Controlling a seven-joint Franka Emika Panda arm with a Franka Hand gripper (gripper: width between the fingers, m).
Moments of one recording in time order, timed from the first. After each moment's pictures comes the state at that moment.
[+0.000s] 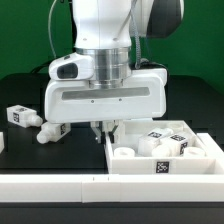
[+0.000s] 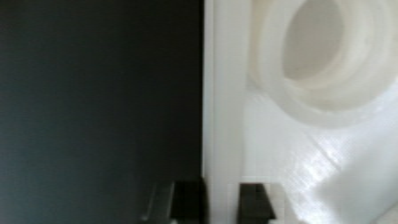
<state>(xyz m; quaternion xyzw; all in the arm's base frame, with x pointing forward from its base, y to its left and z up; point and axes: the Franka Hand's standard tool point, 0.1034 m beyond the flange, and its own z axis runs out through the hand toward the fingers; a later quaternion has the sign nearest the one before) 0.531 -0.025 0.016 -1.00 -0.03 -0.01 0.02</state>
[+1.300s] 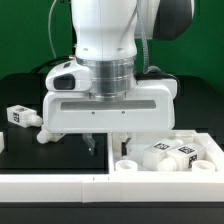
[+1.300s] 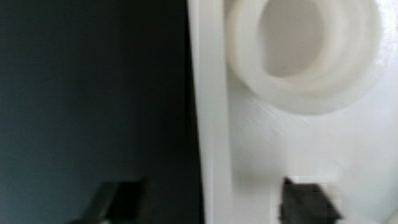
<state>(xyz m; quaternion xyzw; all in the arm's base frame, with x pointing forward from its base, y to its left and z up) 0.570 -0.021 0.013 -1.00 0.04 0.03 0.02</state>
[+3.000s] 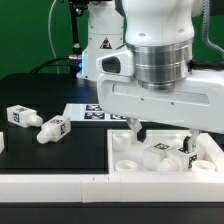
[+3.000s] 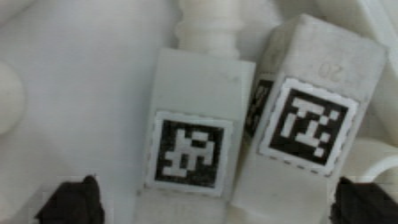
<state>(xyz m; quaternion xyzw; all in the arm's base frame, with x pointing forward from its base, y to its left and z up) 0.600 0.064 0.040 -0.95 0.29 0.07 0.05</state>
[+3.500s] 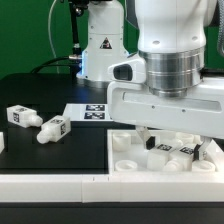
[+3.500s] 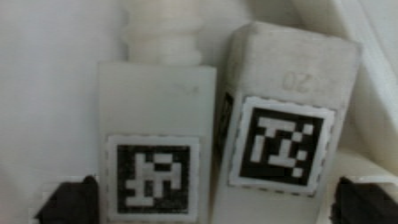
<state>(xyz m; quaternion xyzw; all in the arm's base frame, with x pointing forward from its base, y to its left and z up) 0.607 0.078 0.031 -0.96 0.28 0.05 0.05</state>
